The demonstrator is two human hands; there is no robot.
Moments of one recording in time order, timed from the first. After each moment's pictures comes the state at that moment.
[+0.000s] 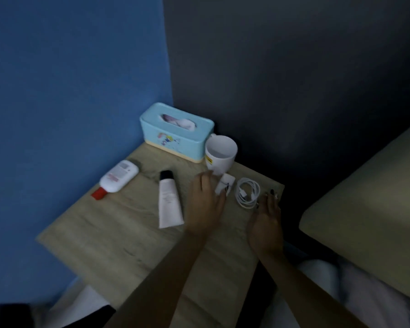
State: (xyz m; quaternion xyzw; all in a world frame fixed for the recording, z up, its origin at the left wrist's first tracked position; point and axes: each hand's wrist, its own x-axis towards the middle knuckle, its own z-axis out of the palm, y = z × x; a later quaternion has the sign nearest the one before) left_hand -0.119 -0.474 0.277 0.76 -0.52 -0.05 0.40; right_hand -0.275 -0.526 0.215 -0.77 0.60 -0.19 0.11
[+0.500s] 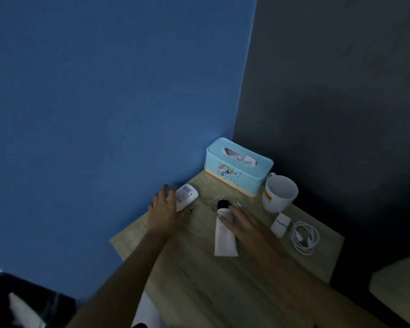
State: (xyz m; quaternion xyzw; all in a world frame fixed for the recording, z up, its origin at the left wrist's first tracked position) left_hand 0.088 -0.378 0.284 0.90 -0.39 -0.05 0.19; right_hand -0.136 -0.507 0.284 -0.99 0.14 -0.08 0.01
